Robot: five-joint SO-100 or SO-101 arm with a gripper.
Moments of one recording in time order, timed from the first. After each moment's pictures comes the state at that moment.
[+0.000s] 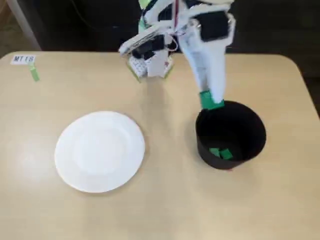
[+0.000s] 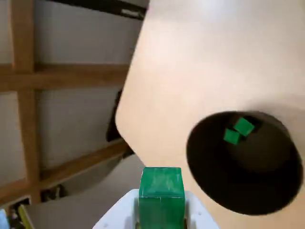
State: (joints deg) arm -22.5 78.8 31.2 96.9 -3.7
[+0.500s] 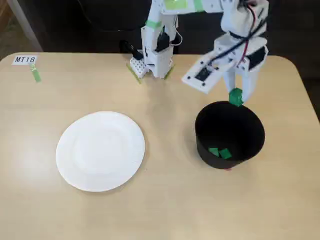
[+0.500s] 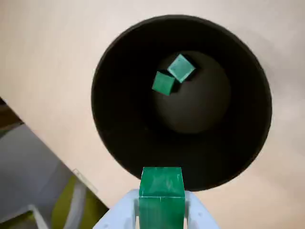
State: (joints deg) arm -37.7 69.5 47.9 93.5 -2.3
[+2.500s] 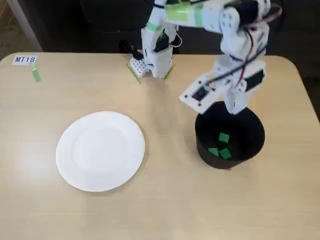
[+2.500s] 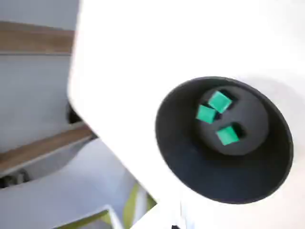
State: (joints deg) arm -28.1 84.3 48.0 88.3 -3.2
